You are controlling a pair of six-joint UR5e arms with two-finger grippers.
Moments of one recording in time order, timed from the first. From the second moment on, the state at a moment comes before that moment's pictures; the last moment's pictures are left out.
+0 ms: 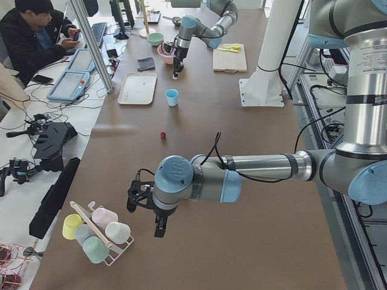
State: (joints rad) left arm -1.79 -1.53 -1.60 -1.73 -2.38 0.05; right arm 0.57 -0.72 1.49 -1.28 1.76 0.93
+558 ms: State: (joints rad) left arm -1.79 -1.50 -1.60 -1.74 -2.38 0.05; right arm 0.51 -0.59 1.34 -1.27 1.64 1.00
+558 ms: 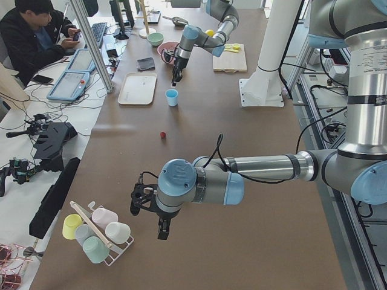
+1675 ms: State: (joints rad) left arm -1.79 -1.50 -1.60 -1.74 -2.38 0.06; right arm 0.48 -0.62 1.36 -1.20 1.59 0.99
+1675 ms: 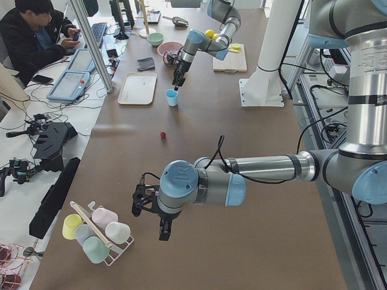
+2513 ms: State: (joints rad) left arm -1.81 -1.48 -1.63 -1.74 -2.38 0.06; right arm 0.74 -1.09 1.70 -1.20 1.90 0.66
